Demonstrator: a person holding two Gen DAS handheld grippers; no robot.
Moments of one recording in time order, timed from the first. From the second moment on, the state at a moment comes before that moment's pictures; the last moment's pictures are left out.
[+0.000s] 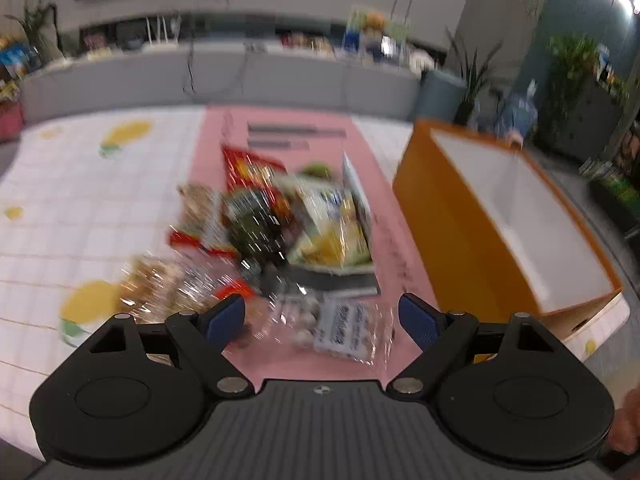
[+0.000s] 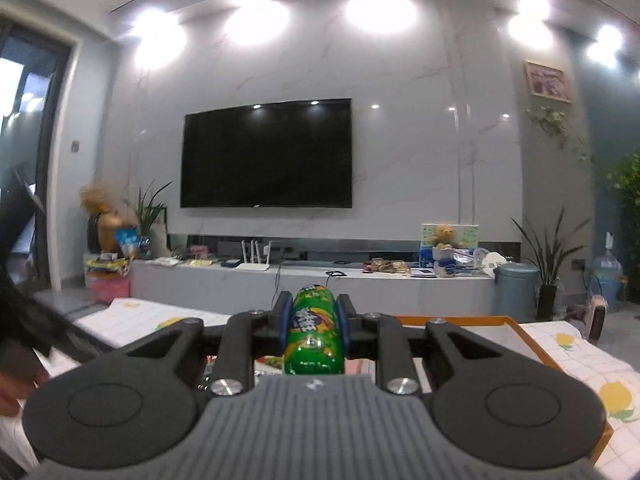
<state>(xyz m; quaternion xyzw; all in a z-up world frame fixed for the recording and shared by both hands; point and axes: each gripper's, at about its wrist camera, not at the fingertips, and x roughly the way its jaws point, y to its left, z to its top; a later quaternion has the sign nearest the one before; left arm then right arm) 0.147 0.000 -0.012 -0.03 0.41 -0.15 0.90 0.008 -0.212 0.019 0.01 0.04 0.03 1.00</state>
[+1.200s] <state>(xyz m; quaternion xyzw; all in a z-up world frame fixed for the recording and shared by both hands) 0.207 -0.055 -0.107 0.28 0.39 -0.49 0.73 0.019 -0.210 0.012 -0.03 0.06 0.05 1.00</state>
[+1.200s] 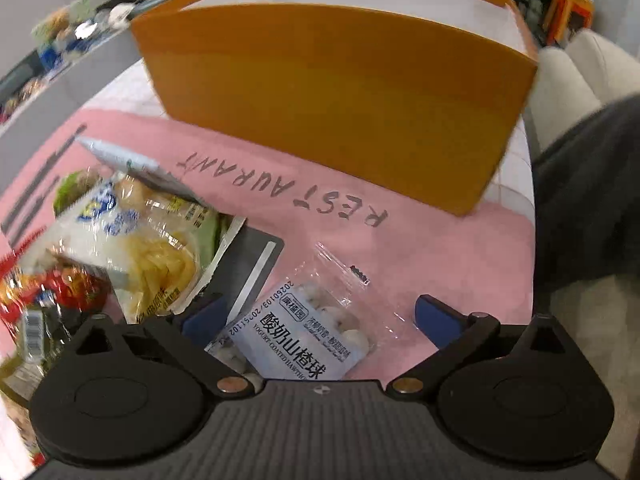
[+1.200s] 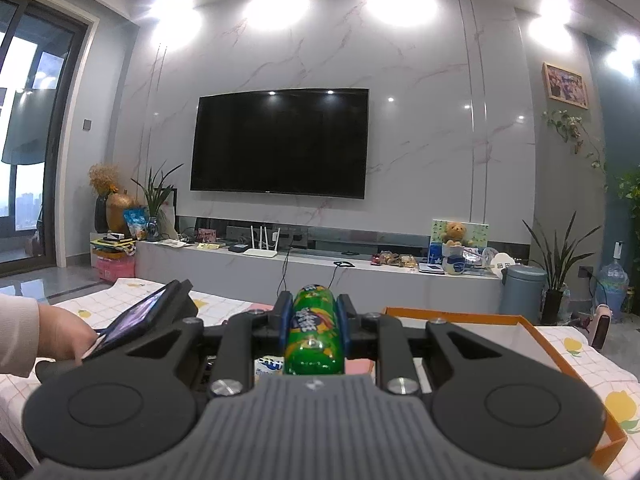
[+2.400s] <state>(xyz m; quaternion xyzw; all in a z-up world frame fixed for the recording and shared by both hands) 0.211 -0.048 -0.079 0.04 0.48 -0.25 0.84 0.021 -0.222 0.018 0.05 0.06 0.03 1.00</state>
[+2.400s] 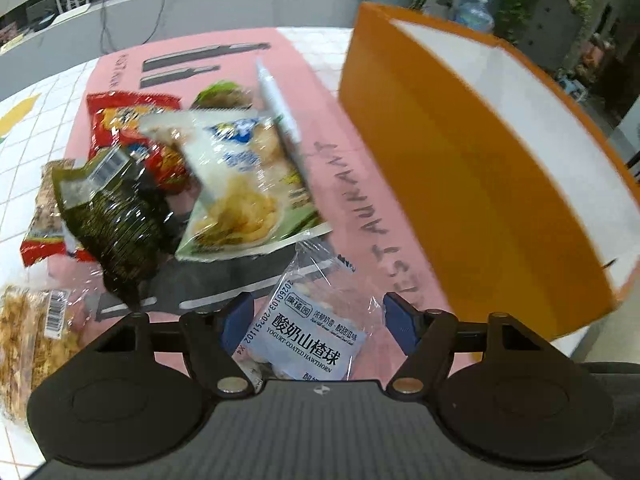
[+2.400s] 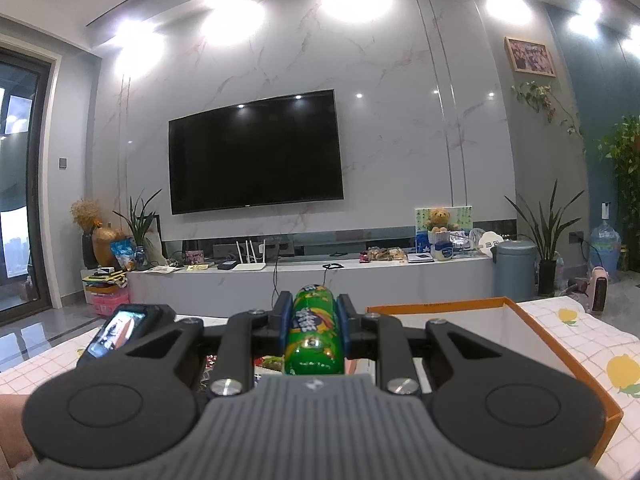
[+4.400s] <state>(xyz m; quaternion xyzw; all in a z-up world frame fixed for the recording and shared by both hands) 0.262 -0.154 -0.023 -0.21 0.54 -0.18 0.80 0.009 -0.336 0.047 0.18 0.05 -0.07 0.98</state>
